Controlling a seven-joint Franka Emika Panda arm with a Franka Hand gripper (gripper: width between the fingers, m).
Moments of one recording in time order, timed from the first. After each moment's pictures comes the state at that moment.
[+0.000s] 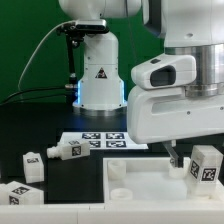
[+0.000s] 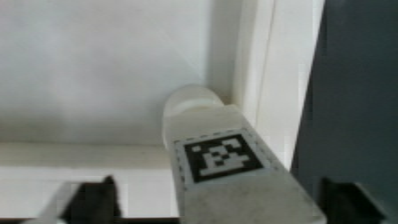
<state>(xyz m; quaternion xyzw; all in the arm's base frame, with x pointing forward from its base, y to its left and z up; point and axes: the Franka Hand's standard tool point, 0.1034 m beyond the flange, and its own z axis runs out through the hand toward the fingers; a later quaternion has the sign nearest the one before) 0.642 0.111 0.077 -1.00 -0.03 -0.01 0.05</state>
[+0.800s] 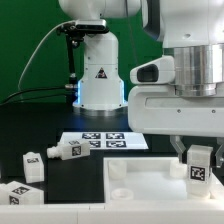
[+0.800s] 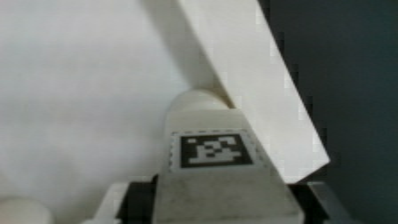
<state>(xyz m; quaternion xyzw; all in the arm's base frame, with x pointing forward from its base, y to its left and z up) 0.639 0.111 0.075 -0.94 0.34 -0.02 0.06</state>
